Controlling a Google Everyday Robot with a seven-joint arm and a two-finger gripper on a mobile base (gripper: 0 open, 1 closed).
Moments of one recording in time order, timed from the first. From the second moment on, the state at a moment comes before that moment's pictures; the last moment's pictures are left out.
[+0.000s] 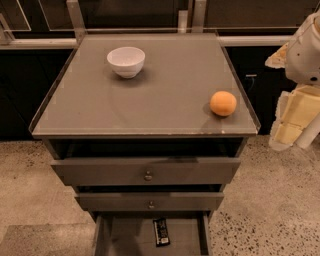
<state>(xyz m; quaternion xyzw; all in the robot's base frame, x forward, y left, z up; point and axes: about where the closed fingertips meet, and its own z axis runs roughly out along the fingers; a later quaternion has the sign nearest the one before) 0.438 -0.217 0.976 -0.60 0.78 -0.03 0.16</state>
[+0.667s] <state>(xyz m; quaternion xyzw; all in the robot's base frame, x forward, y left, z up) 0.427 -0.218 0.962 -0.58 0.79 -0.04 0.18</state>
